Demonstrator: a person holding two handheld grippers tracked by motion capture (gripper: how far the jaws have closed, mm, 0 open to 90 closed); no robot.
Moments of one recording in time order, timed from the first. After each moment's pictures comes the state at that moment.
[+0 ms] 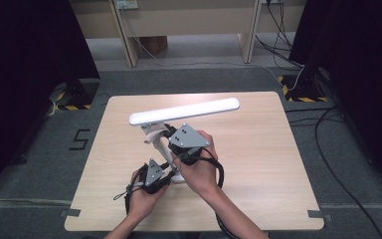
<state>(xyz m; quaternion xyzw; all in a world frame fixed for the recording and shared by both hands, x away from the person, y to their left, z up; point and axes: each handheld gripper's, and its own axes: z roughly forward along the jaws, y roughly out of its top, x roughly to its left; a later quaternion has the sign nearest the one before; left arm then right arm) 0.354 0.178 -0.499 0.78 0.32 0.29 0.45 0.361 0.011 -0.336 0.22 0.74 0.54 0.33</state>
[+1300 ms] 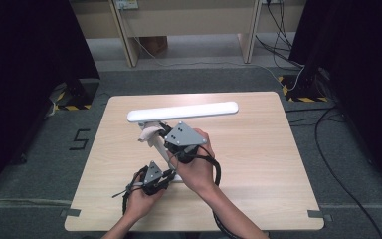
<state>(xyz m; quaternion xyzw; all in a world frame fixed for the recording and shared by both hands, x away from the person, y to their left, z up) 0.358 0.185 -0.517 0.80 0.33 0.21 0.45 0.363 0.019 -0.331 0.20 0.74 0.55 0.32</state>
